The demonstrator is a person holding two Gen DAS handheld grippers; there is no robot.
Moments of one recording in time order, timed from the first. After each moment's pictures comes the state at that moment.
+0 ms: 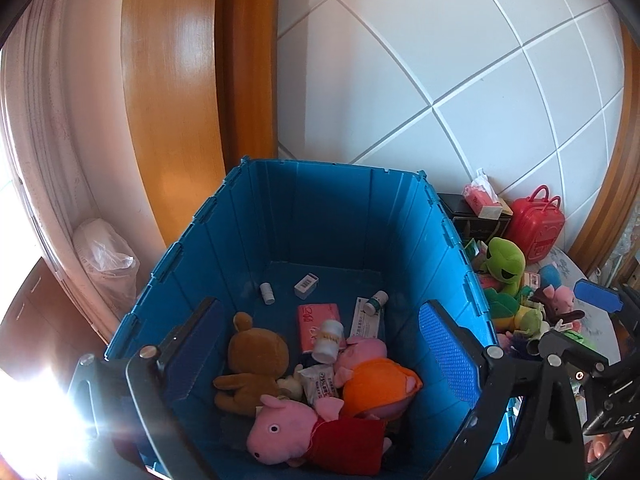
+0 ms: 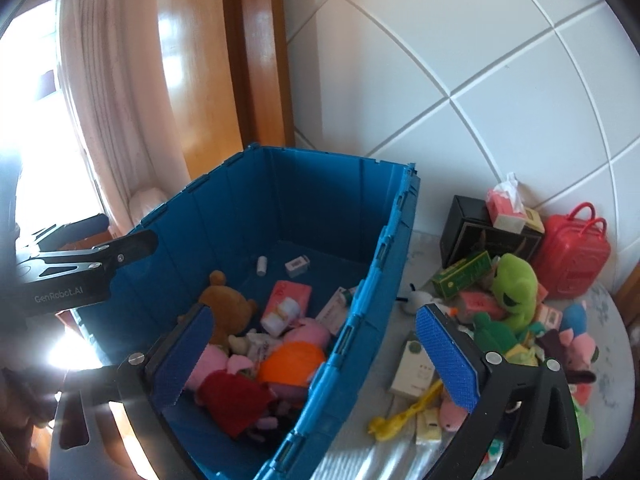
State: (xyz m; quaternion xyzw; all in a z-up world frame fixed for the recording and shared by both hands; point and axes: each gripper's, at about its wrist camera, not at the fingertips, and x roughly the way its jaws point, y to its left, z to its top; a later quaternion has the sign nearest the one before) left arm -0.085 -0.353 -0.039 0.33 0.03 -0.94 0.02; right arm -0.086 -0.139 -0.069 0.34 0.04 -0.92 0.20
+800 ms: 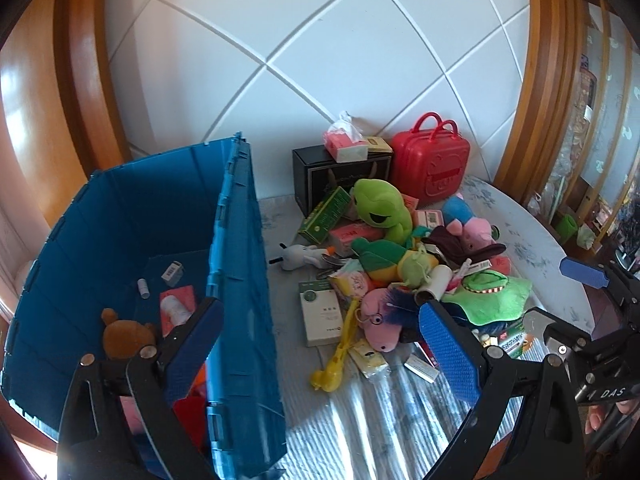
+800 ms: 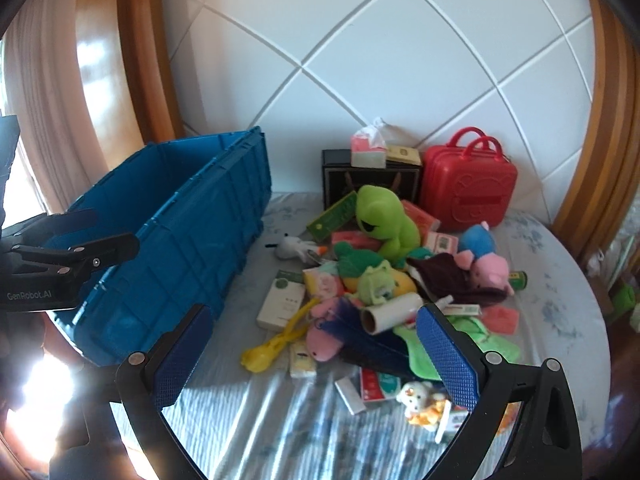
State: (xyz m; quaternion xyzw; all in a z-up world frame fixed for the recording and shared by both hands) left arm -0.071 -0.101 -0.073 0.37 -0.04 -0.92 -0.12; right arm -0.026 0.105 -0.109 0.36 0.00 -0.93 0.09
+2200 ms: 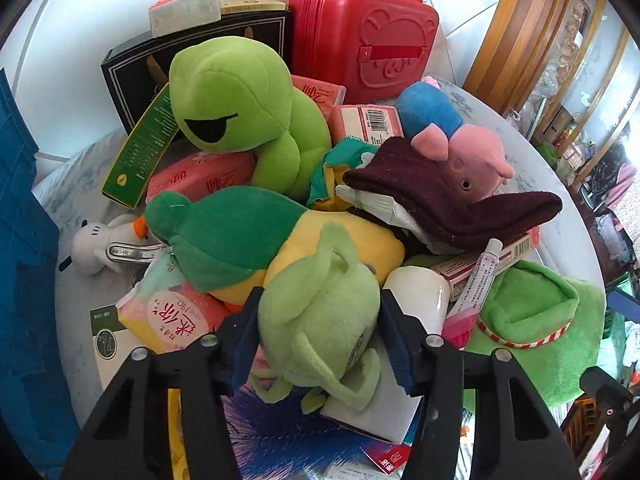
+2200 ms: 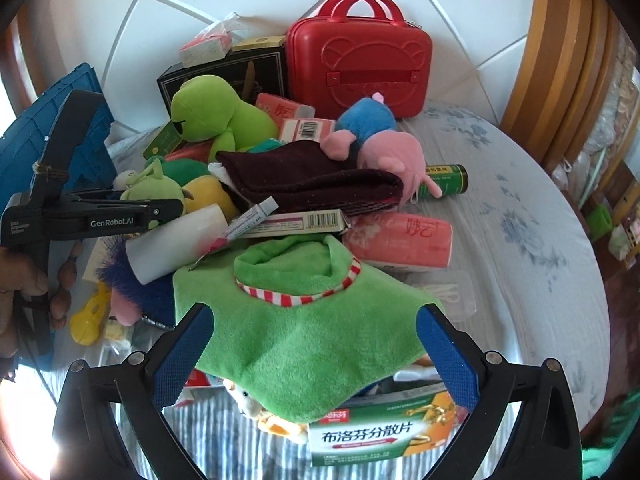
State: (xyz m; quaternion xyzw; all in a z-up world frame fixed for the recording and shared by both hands) left arm -0.261 0.103 -0.296 0.50 -0.06 -0.84 -0.23; right arm -0.120 0.288 -0.290 0.47 -0.03 -0.88 -0.02
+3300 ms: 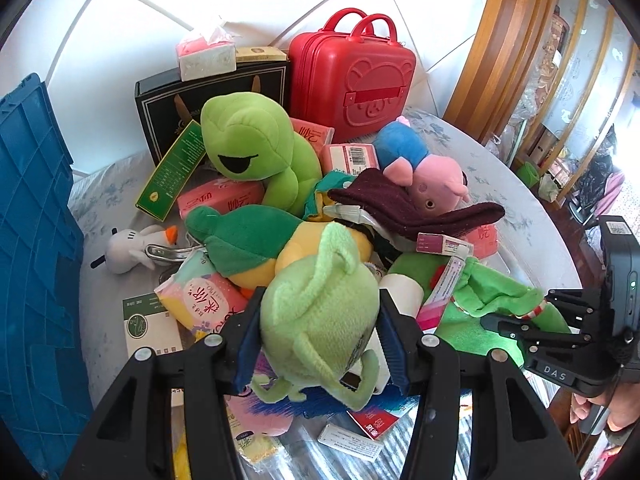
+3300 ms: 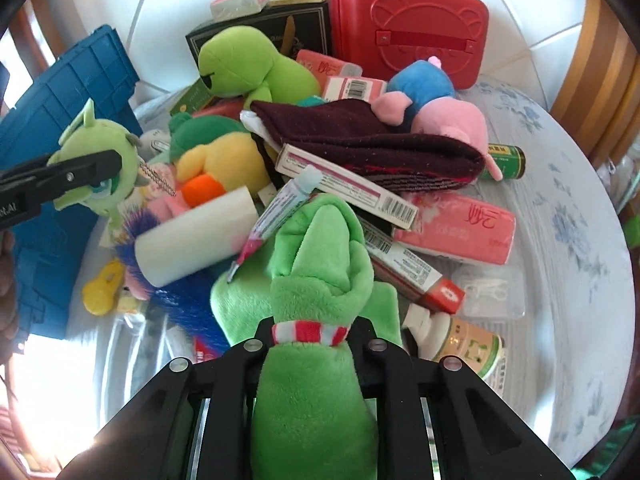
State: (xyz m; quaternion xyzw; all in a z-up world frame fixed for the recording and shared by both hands) left arm -0.212 0.075 -0.240 0.45 -0.05 -0.86 -0.24; right arm -0.139 0.278 -0.317 0.52 -0.04 -0.85 0.05
